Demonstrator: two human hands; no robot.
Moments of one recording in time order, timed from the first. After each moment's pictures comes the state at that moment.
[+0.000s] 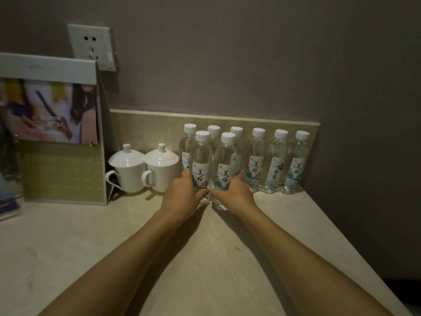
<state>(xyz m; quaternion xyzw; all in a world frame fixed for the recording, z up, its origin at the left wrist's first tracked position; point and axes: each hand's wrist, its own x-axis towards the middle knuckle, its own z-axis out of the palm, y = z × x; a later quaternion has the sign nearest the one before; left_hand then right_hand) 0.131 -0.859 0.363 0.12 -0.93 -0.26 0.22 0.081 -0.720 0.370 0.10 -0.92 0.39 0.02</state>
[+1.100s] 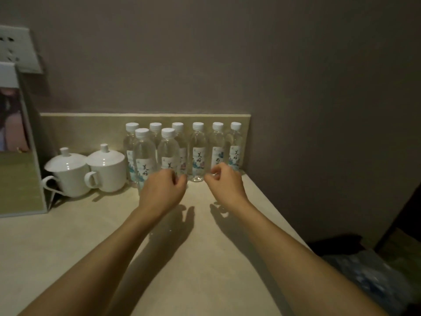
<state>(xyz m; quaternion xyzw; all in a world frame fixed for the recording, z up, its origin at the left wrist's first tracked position) 0.170 -0.768 0.401 0.06 -0.92 -0.31 0.22 0.144 -0.615 0.408 0.06 -0.89 0.44 0.14</state>
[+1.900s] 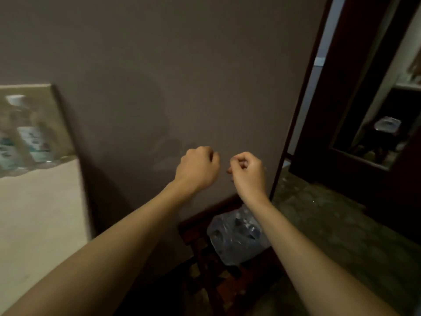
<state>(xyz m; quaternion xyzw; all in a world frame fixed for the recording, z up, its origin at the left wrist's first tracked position) 0.175 -0.268 0.403 -0.20 -0.91 -0.34 0.10 0.206 -0.145 0.360 -0.13 -0.78 0.51 0.33</state>
